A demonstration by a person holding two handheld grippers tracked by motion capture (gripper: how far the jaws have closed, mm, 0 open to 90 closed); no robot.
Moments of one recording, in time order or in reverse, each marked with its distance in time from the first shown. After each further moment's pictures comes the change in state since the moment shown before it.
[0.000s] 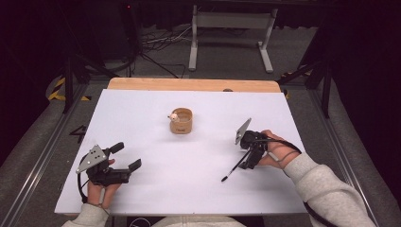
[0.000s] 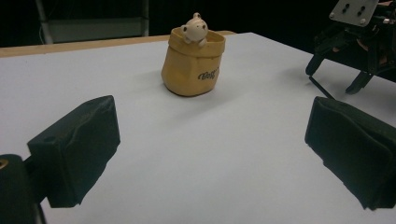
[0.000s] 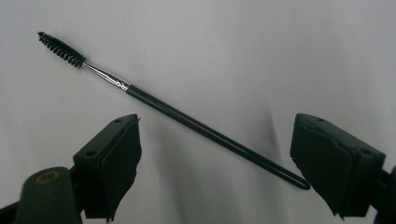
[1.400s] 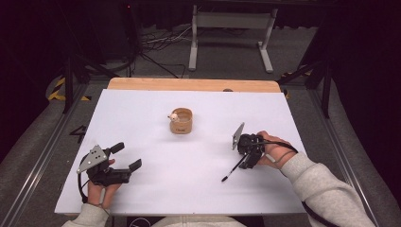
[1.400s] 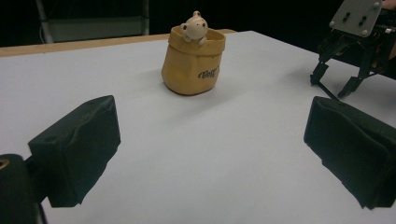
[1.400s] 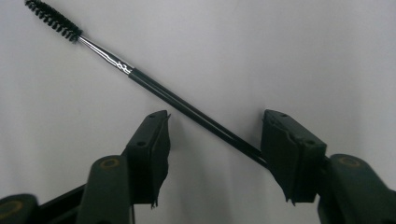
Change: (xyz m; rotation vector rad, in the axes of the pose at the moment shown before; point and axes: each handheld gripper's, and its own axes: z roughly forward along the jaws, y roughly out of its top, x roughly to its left) left arm -0.001 0.000 0.001 0.001 0.004 0.006; right arm 0.006 0.008 0.008 0.103 -0.009 -0.086
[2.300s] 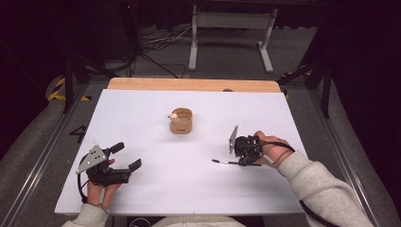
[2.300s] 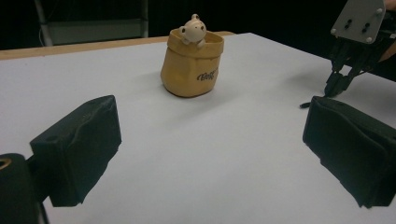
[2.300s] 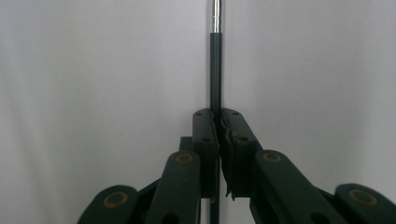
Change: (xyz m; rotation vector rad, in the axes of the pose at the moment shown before) left arm 0.000 0.000 -0.001 -0.009 -0.004 0.001; right arm 0.007 0.012 -0.001 0.089 0.024 -0.078
